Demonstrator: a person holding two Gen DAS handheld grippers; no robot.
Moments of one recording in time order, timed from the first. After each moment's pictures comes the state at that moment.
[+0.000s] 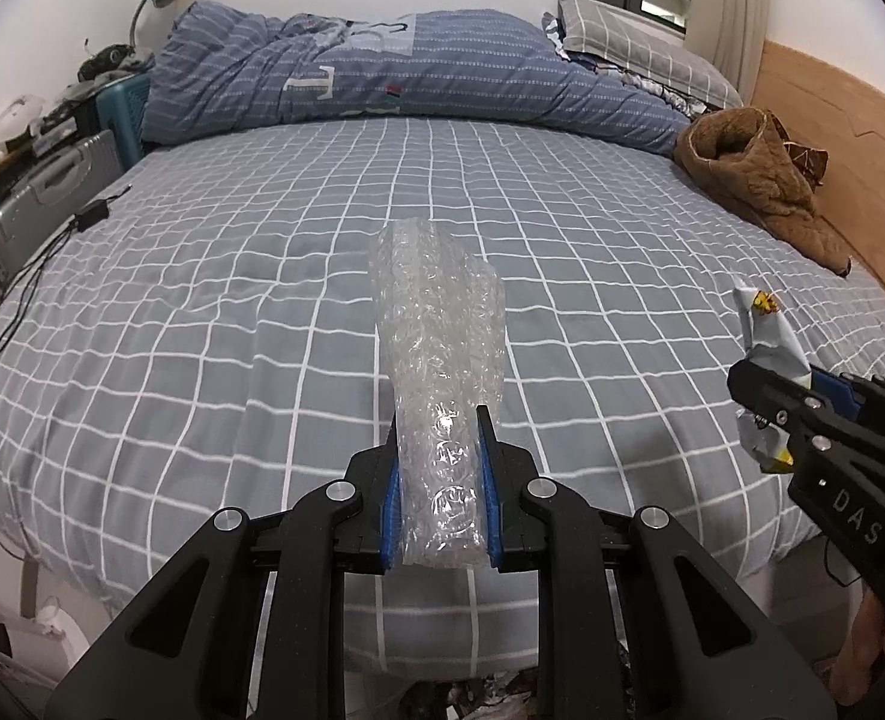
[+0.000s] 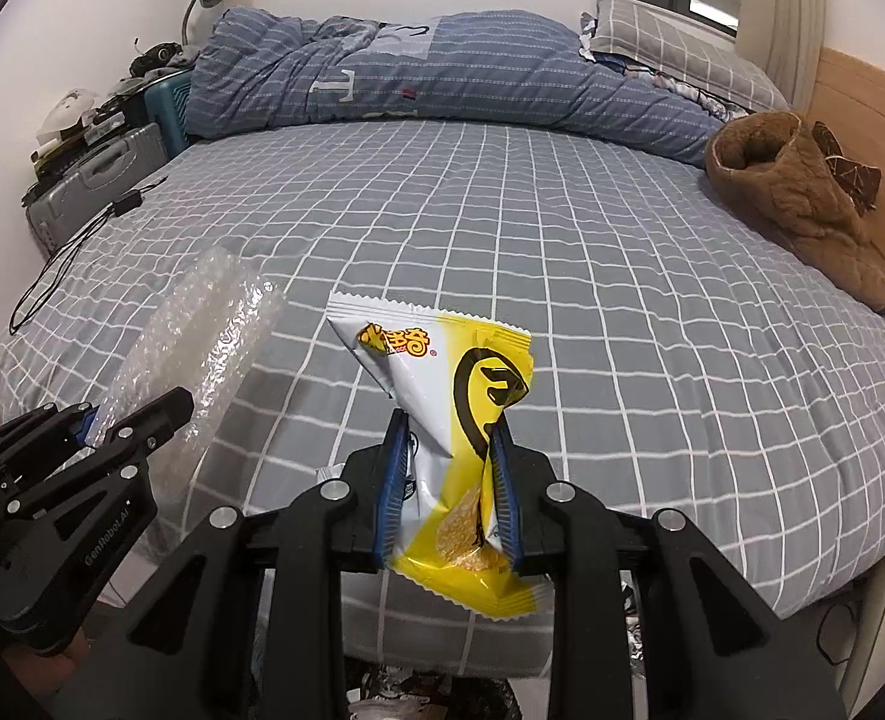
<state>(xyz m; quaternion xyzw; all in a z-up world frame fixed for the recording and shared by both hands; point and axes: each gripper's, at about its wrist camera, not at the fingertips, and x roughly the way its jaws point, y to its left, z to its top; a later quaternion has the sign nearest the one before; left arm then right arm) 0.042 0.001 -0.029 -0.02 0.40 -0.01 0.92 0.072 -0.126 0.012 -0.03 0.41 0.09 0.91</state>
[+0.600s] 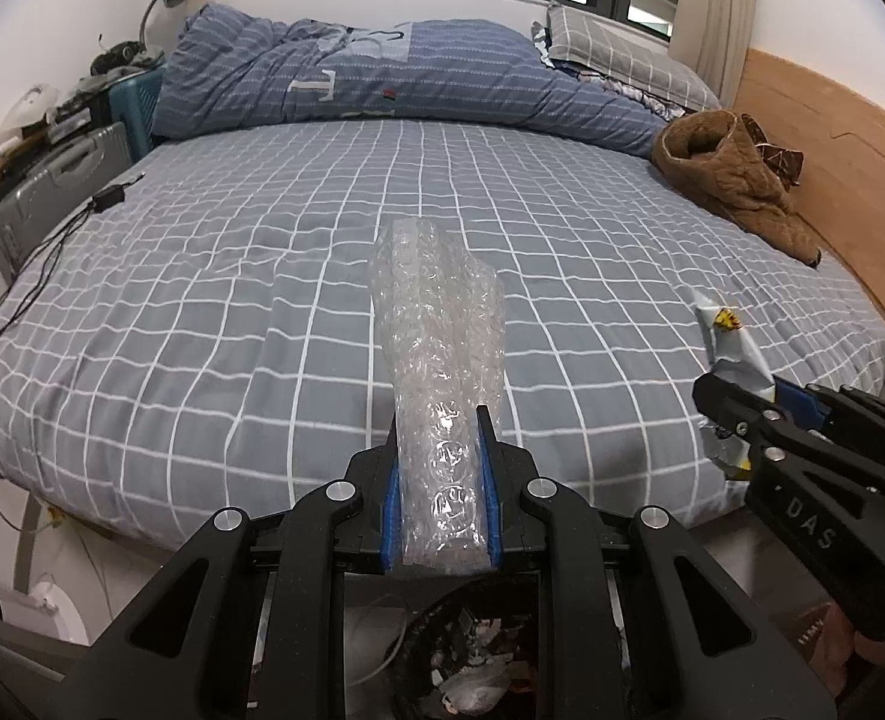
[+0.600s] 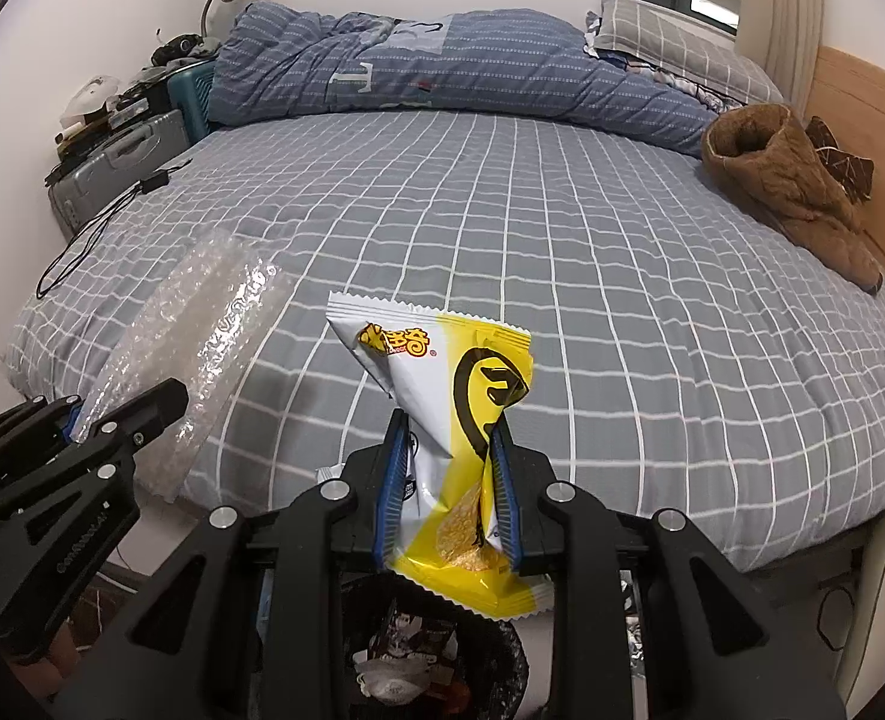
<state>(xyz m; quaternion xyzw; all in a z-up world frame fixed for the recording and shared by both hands) -0.033 -0.005 -0.015 -0.03 0.39 -0.02 0.92 0.000 -0.128 0.017 -0.03 0.42 0.10 0.90</state>
